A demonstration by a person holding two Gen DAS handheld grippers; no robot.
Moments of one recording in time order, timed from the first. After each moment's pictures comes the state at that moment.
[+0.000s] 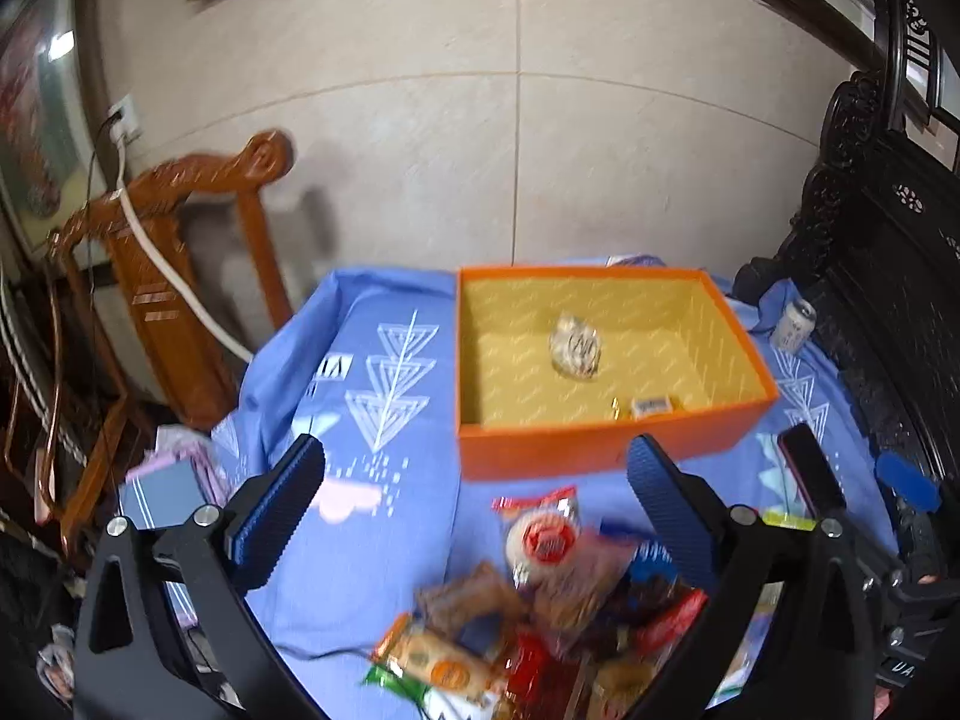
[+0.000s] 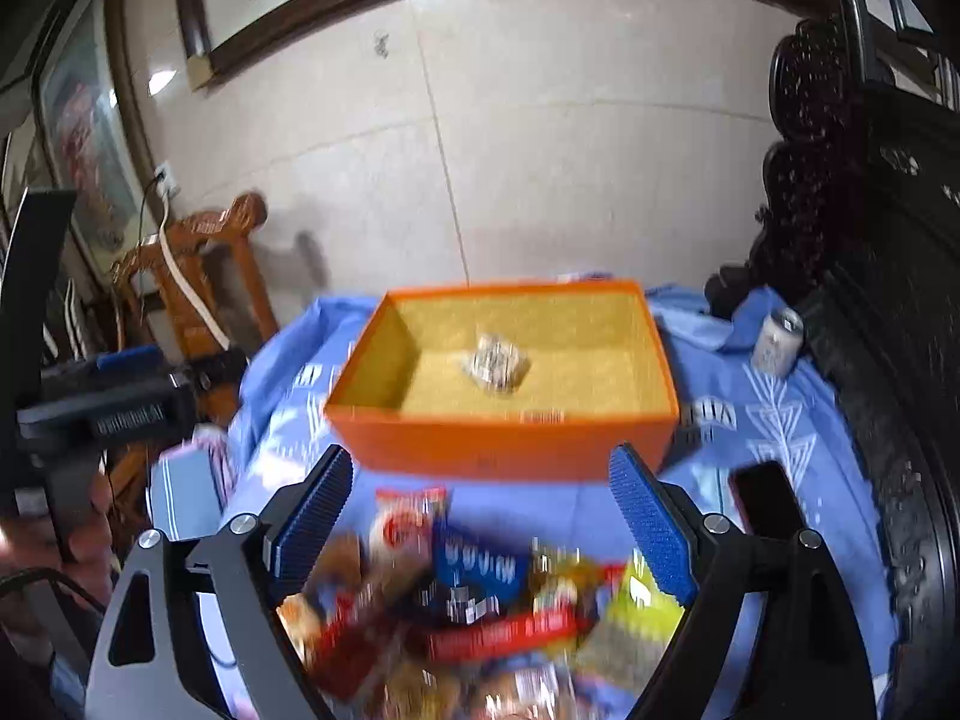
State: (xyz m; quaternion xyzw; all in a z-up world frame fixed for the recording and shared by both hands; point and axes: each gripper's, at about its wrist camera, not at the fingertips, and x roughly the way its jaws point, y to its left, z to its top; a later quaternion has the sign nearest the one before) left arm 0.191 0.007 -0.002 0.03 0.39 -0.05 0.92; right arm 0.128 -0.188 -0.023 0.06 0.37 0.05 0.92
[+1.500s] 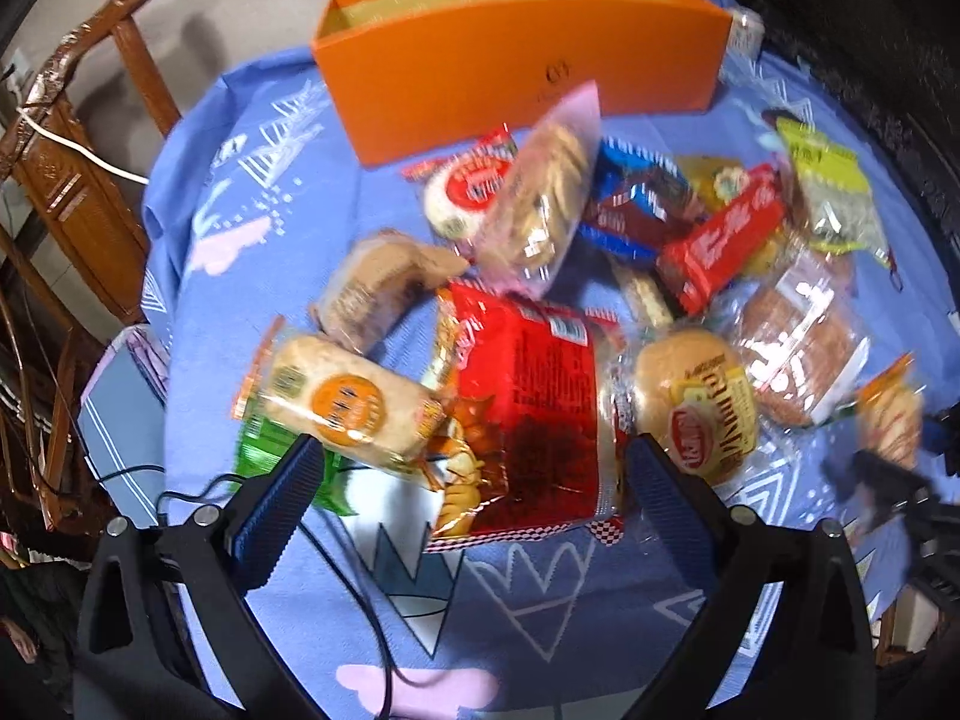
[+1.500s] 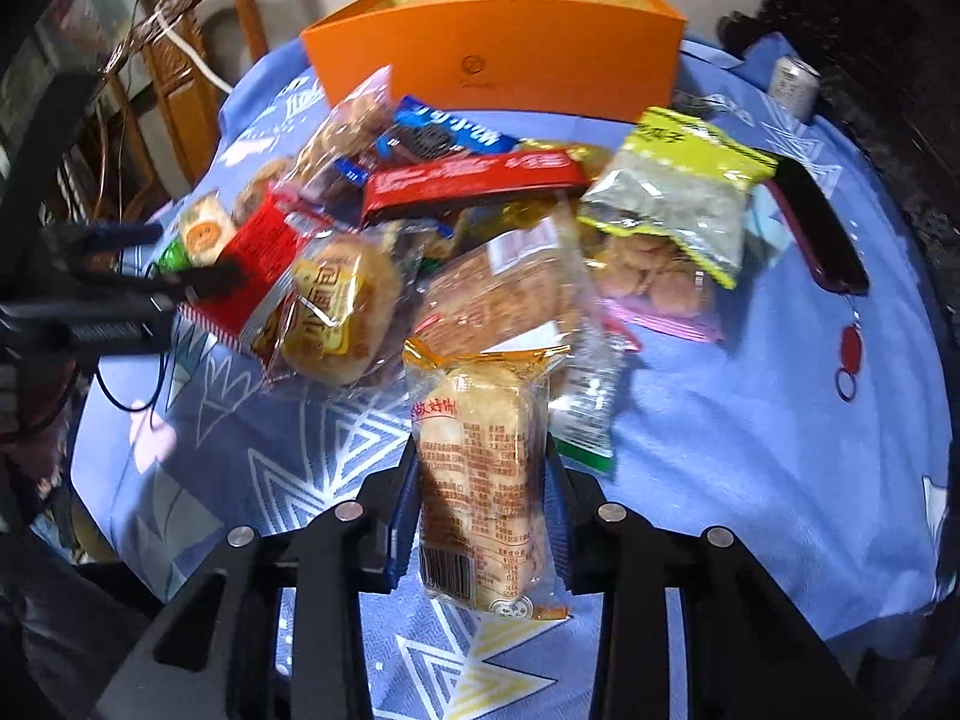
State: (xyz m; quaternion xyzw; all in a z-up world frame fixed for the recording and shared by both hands) left arm 0.095 -0.024 -0.200 0.15 0.54 -0.11 0.82; right arm 0.012 -0.190 -0.180 0.03 0.55 0.05 0.84
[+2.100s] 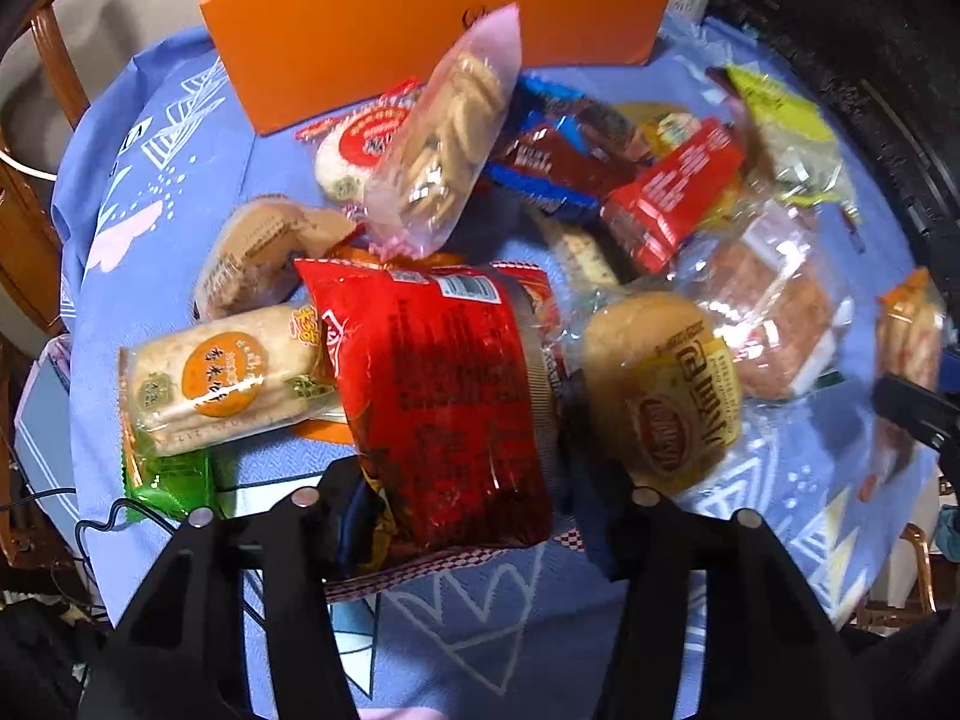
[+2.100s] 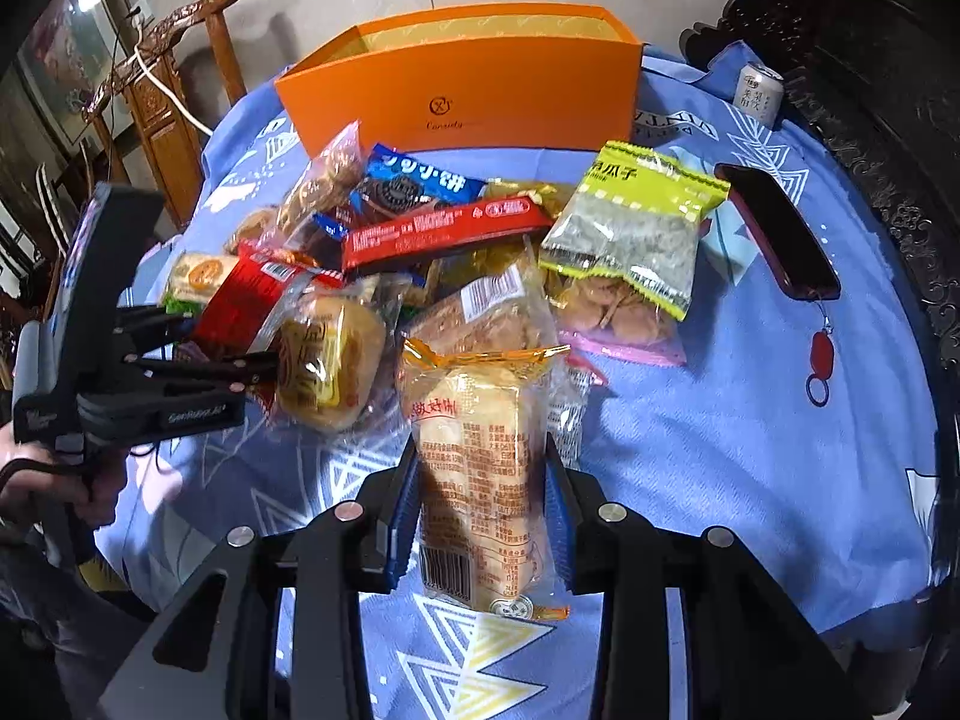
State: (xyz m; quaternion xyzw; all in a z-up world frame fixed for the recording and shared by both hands) left arm 0.104 -0.037 -0.229 0.12 0.56 -0.20 0.80; right arm 0.020 -0.197 -0.163 0.05 0.52 0.03 0.85
